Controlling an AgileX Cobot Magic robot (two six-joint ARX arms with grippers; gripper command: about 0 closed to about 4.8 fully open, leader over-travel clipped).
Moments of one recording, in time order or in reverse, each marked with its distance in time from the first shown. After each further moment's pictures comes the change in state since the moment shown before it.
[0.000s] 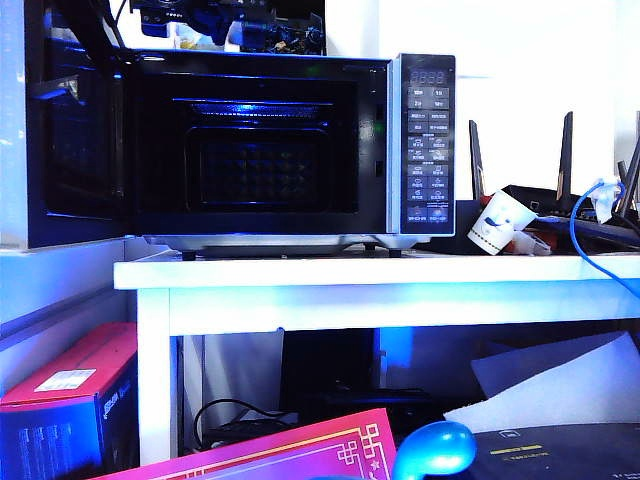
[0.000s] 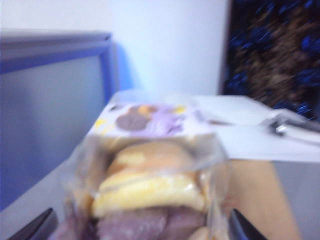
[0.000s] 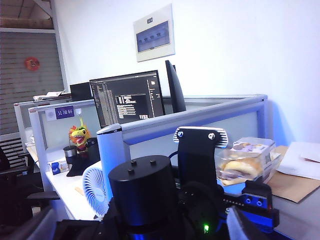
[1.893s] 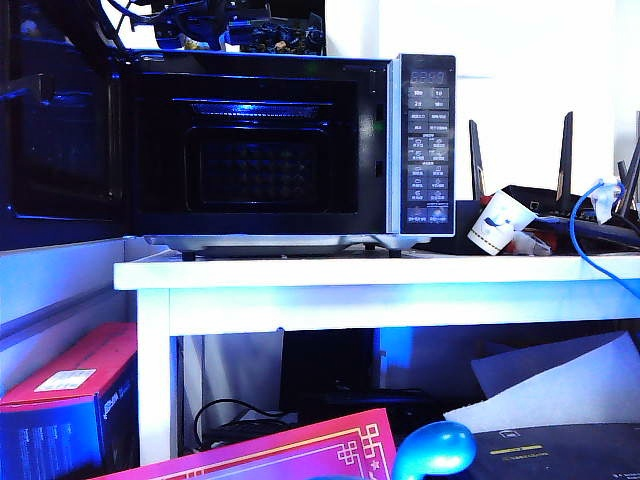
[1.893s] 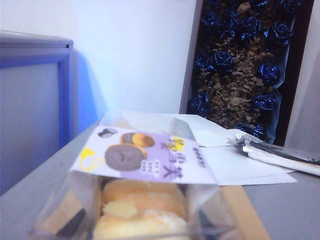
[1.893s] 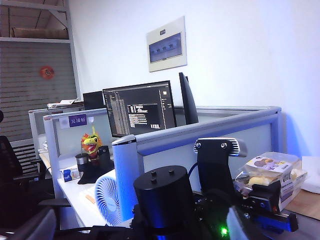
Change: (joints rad) left arm 0.059 0.026 0.008 0.071 0.230 -0.097; right arm 0.010 -0.009 0.001 0.045 -0.023 0.031
